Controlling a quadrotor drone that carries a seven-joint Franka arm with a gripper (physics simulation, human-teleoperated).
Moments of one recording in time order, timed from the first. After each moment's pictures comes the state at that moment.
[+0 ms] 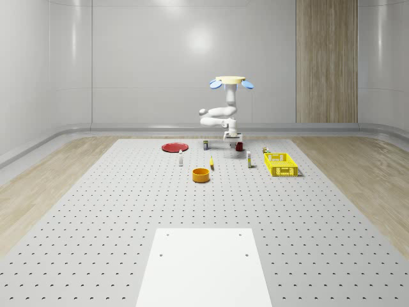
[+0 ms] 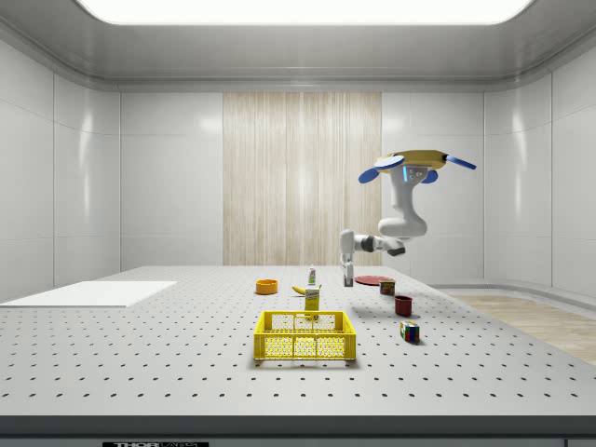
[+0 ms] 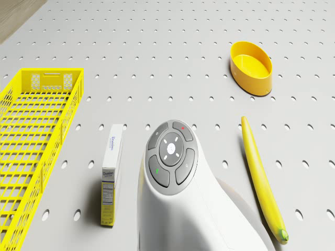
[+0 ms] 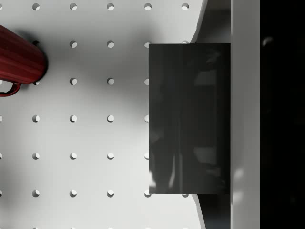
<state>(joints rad) -1.10 -1.36 1.20 -2.85 -1.98 1.47 1.62</state>
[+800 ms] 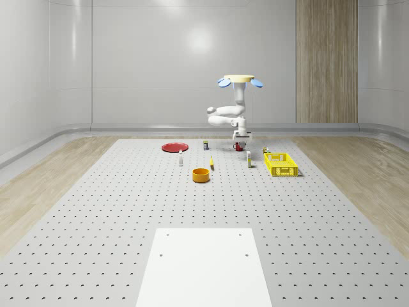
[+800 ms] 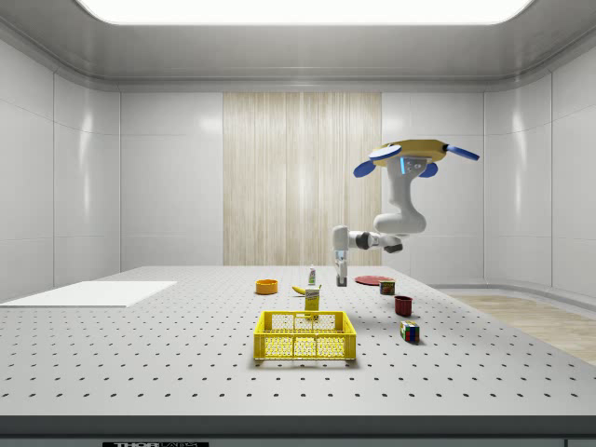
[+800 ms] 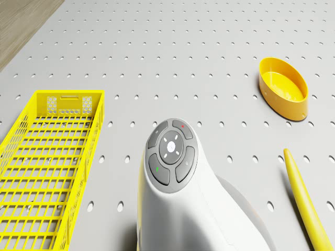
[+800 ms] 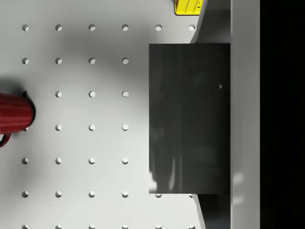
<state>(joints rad) -1.11 -1.39 1.21 -2.85 -1.96 1.50 1.63</state>
